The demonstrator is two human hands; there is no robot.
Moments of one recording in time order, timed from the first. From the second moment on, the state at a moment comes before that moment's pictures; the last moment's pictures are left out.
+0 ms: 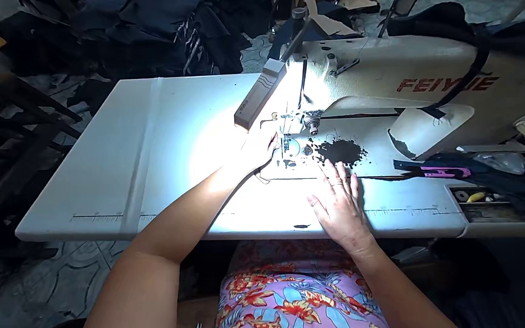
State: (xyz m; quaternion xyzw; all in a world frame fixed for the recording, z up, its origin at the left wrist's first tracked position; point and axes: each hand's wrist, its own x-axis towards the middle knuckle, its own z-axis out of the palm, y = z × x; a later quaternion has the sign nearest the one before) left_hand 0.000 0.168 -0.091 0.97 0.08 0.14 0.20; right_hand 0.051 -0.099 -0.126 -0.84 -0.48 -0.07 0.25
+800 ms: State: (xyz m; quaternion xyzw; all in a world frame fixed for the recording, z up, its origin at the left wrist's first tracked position) left_hand 0.046 0.168 -0.059 0.93 0.30 0.15 0.15; right_hand 0.045 -0.105 -0.124 -0.77 -0.48 -0.16 0.40
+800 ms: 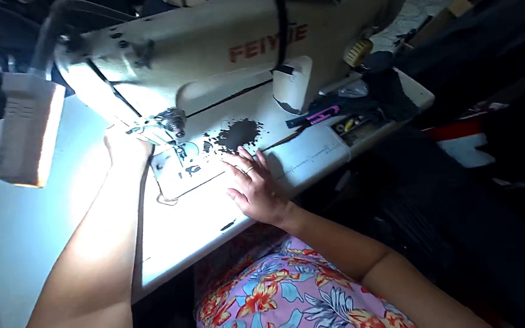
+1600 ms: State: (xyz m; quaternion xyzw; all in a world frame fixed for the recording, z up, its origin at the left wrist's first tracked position) left_hand 0.107 -0.067 -0.061 0.96 -0.17 0.07 0.19; right_hand -0.002 -0.378 -0.191 -0.94 0.01 0.32 0.14
